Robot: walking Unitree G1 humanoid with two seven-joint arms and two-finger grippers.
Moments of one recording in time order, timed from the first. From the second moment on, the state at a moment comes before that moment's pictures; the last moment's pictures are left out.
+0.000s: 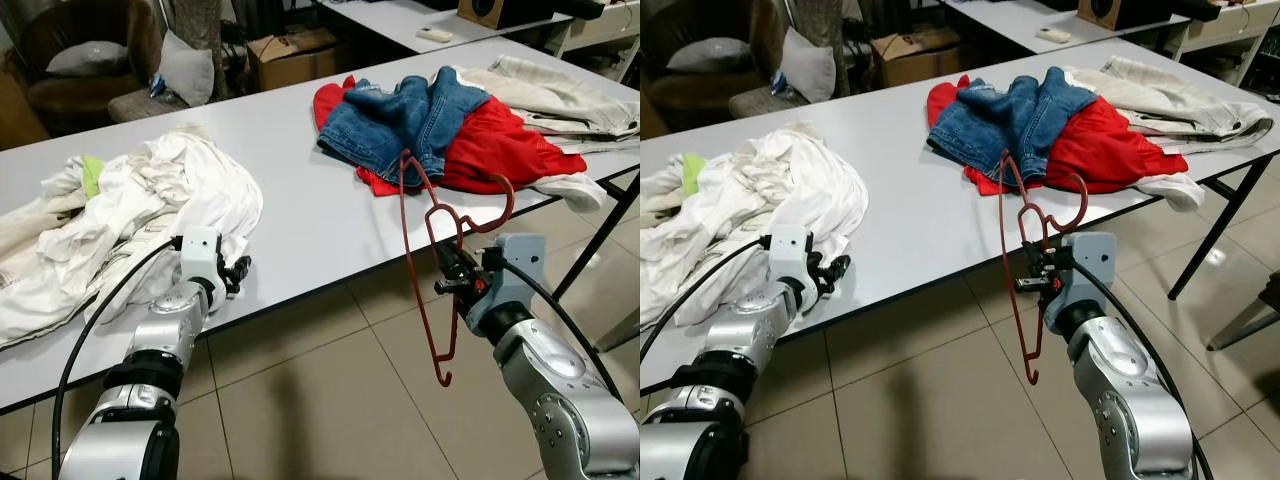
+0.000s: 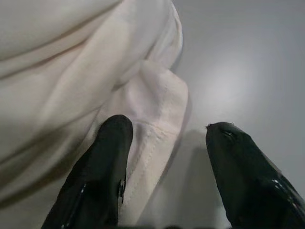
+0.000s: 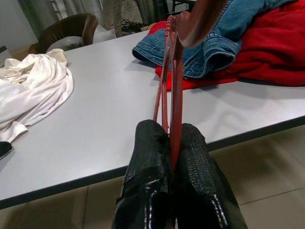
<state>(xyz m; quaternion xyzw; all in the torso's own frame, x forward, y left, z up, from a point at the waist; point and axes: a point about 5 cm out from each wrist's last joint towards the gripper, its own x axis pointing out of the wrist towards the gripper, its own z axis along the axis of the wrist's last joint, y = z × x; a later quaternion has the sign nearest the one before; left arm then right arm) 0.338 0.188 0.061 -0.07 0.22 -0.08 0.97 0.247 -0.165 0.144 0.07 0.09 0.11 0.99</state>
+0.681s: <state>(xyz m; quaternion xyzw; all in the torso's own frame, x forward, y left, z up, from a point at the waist) 0.337 0.070 0.075 -0.21 0.22 -0.24 0.92 0.247 -0.164 0.144 0.08 0.09 0.10 0.99</state>
